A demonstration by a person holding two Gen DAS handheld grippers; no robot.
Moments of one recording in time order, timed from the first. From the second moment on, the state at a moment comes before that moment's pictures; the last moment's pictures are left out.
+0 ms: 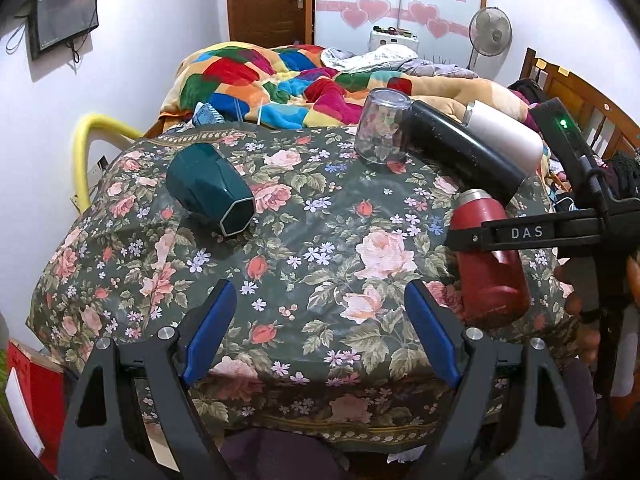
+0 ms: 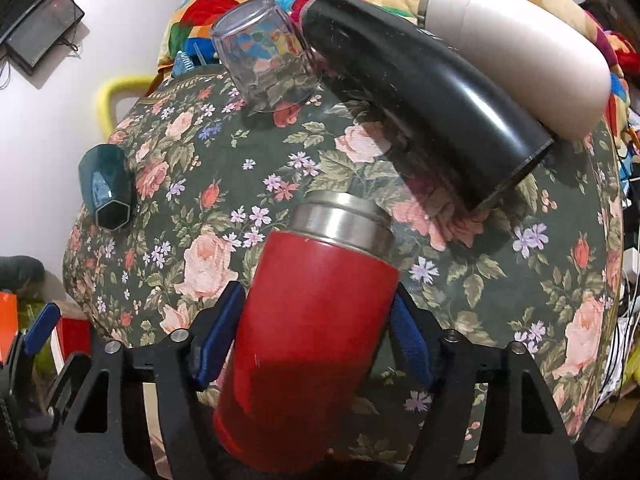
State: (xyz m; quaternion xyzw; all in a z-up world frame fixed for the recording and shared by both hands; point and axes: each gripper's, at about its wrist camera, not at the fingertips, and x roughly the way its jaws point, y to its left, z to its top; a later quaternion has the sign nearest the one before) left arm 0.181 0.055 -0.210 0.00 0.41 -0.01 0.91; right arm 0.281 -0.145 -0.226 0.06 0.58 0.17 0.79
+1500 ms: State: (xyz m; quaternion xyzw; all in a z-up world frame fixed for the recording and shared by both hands) left arm 0.184 0.044 -0.193 -0.01 0.40 -0.02 0.91; right arm 0.251 -0.110 -0.172 -0.07 0.48 0.21 0.85
